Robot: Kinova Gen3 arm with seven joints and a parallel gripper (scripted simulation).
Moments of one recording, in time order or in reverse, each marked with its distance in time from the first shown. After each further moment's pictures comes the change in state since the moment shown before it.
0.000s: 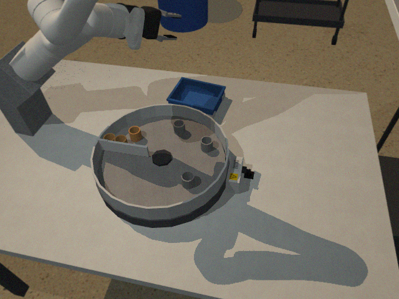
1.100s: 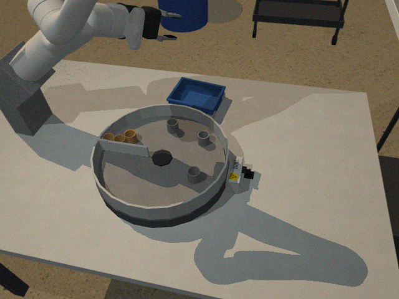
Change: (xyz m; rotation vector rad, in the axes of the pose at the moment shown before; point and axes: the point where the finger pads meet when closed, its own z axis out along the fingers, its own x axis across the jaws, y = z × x) arm 0.000 0.000 0.000 0.000 0.000 0.000
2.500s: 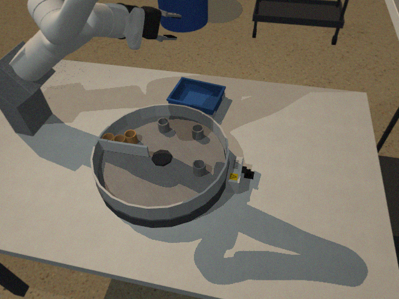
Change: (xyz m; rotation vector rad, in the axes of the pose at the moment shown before) arm 0.000 0.000 0.000 0.000 0.000 0.000
